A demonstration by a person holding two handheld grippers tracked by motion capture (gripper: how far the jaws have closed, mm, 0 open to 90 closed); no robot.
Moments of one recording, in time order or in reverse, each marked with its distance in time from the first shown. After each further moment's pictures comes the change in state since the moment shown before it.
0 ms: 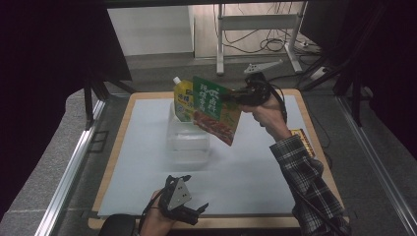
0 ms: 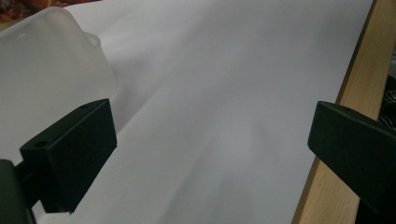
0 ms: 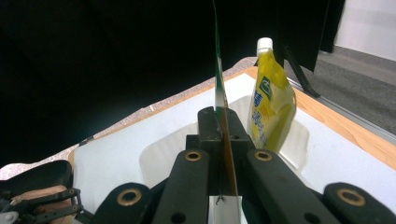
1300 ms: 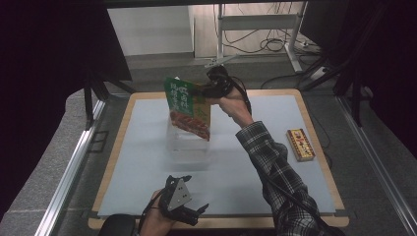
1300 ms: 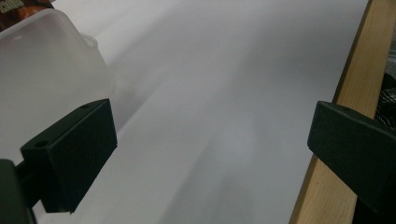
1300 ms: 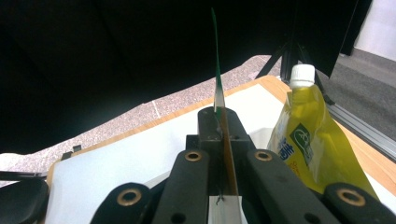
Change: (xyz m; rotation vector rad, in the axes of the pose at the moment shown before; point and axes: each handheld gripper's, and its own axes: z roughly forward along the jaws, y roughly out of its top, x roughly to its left) left arm 0.000 0.000 0.000 -0.001 -0.007 0.012; right arm -0.001 0.031 0.095 0.047 0.036 -0.057
